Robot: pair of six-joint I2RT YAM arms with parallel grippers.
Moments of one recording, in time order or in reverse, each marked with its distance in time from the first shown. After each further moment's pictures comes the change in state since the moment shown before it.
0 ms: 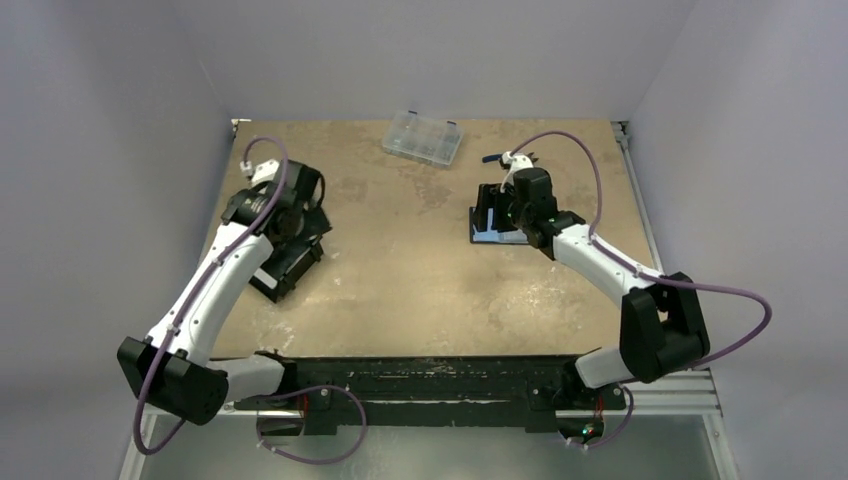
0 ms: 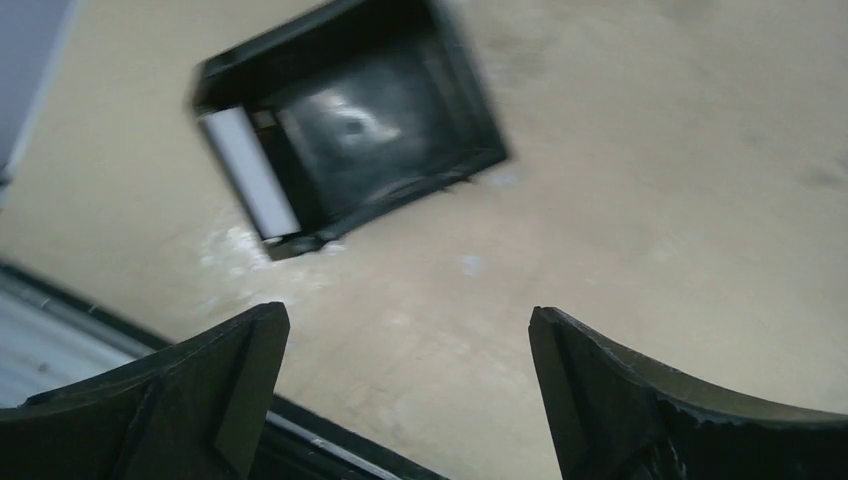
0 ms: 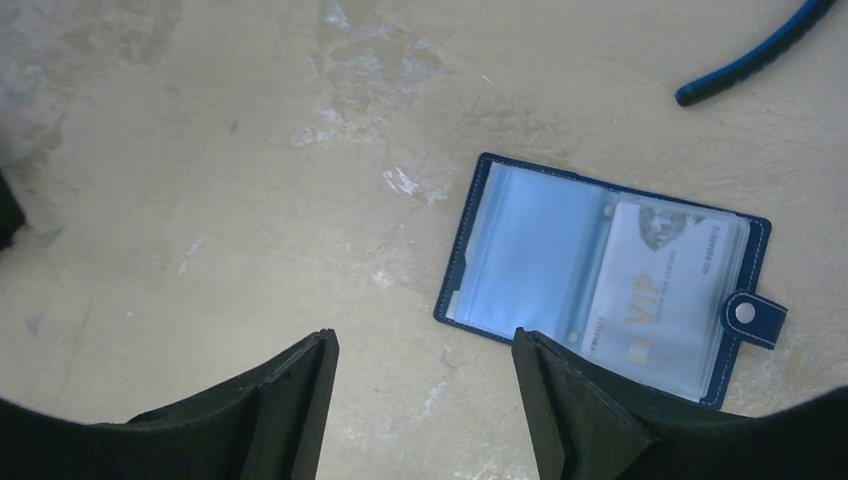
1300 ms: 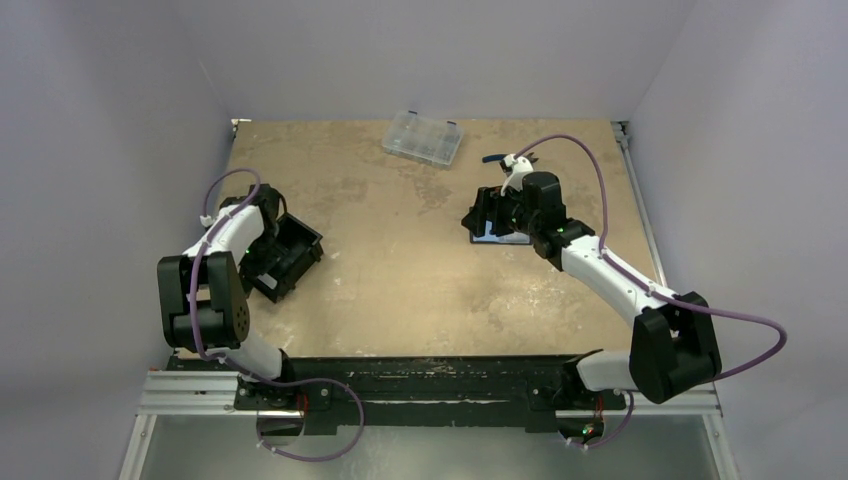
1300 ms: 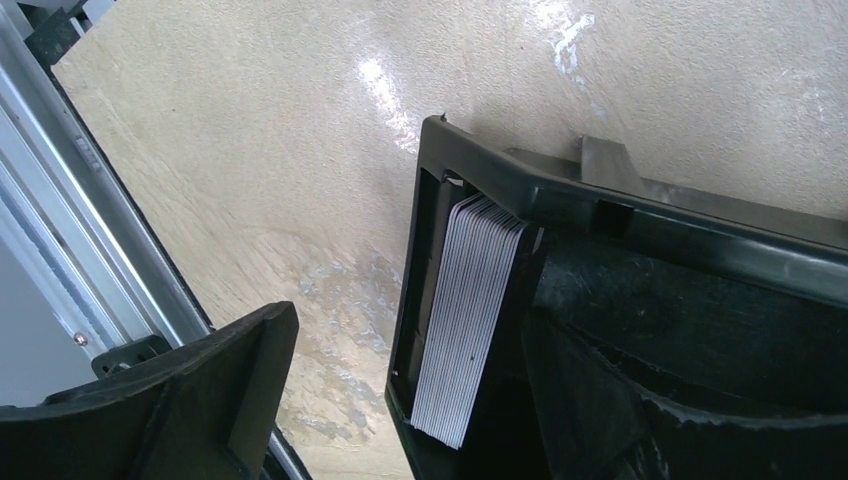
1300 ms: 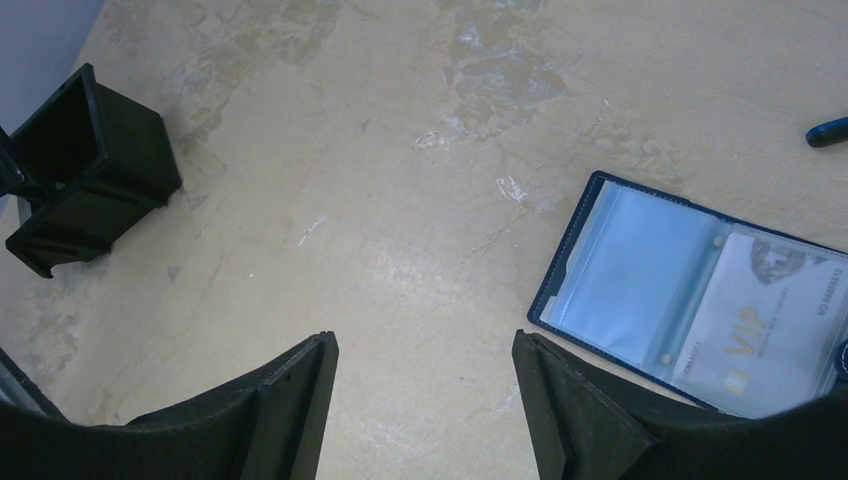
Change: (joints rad) left arm 0.491 0.316 -0.303 0.098 -0.128 -0.226; right arm 0.000 -0.122 -0.063 0.071 -0.208 0.021
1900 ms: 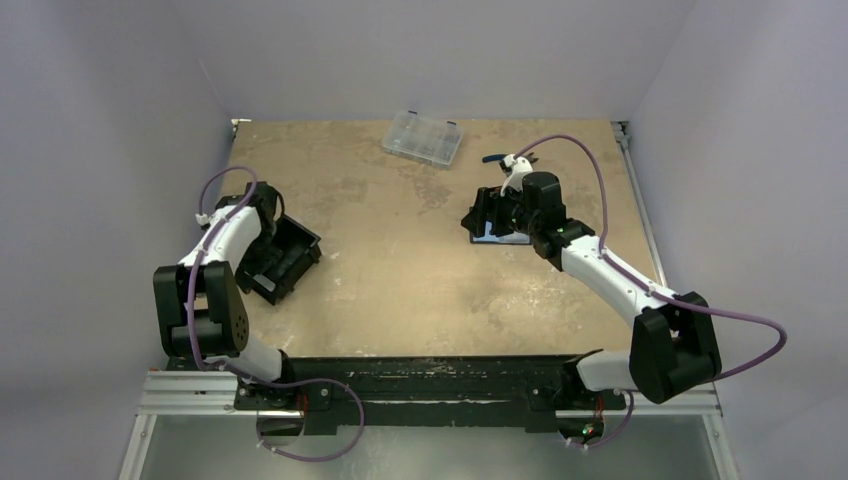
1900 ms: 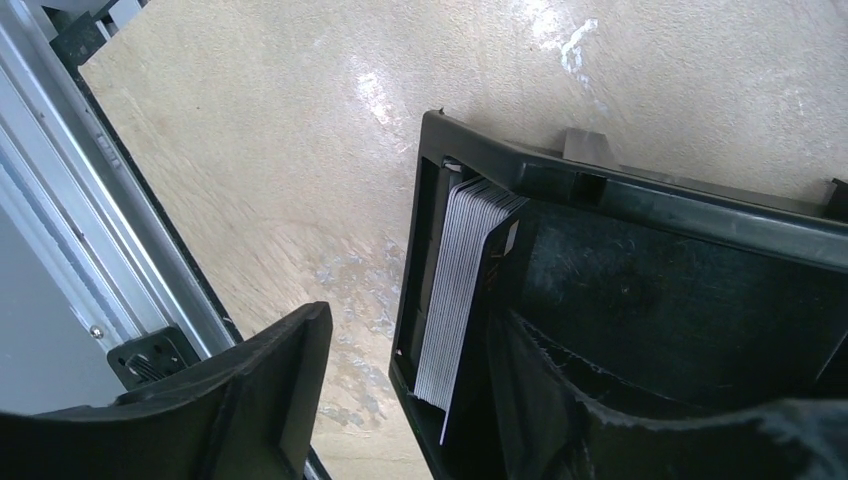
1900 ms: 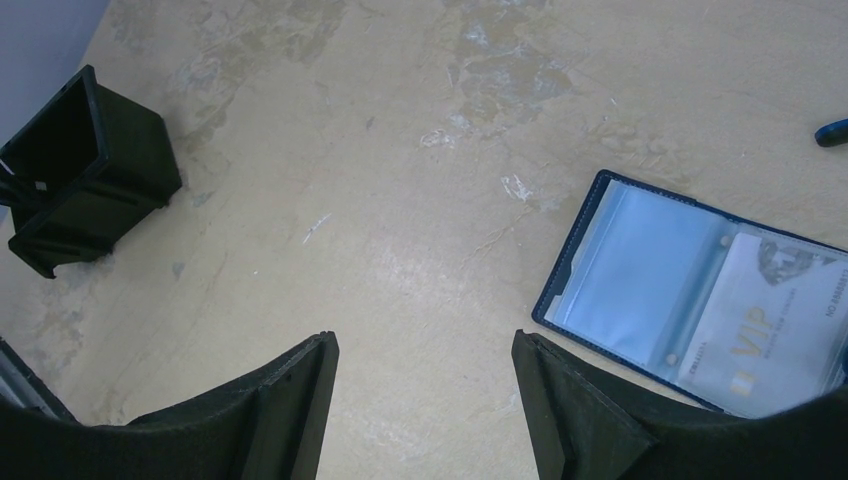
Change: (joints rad) left arm 0.000 -0.049 0.011 -0.042 -0.007 -0.002; right arm 0.000 0.000 0.000 0.000 -0.008 0.001
